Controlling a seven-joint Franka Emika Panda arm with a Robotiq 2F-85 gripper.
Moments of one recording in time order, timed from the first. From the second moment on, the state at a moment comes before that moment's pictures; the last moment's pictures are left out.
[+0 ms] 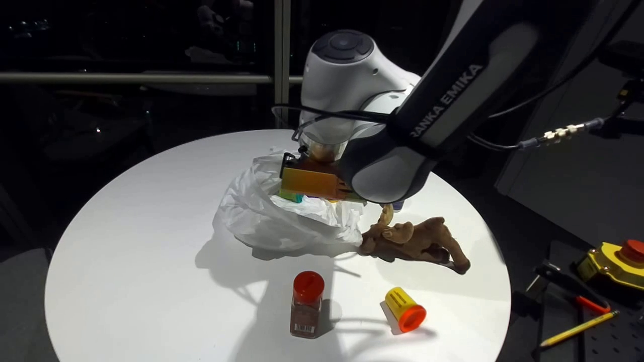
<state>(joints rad) 0.73 0.74 -0.60 -2.02 -0.20 2.93 1.37</state>
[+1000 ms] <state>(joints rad) 0.63 0.91 -0.48 -1.75 -0.20 2.75 1.43</state>
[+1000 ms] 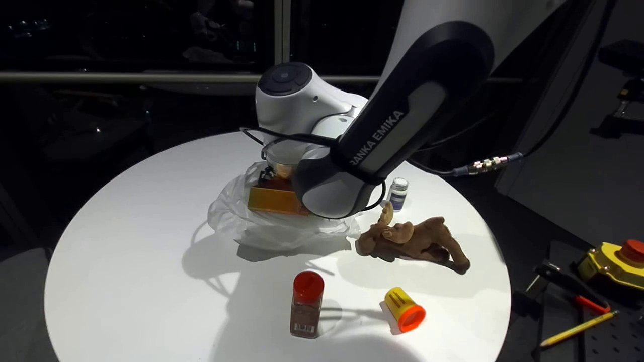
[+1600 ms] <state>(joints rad) 0.63 0.93 -0.55 -1.74 -0.25 2.69 1.56</state>
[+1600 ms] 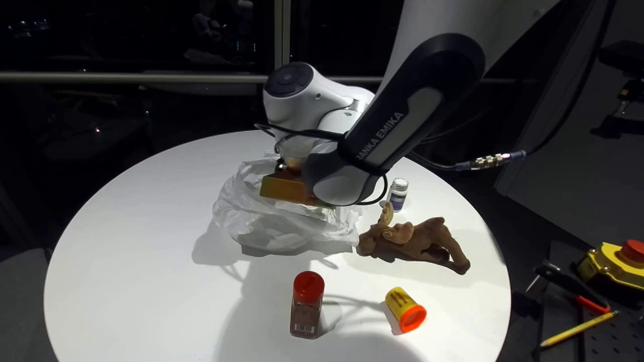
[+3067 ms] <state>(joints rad) 0.65 0.93 -0.59 -1.76 -0.36 2.68 1.70</state>
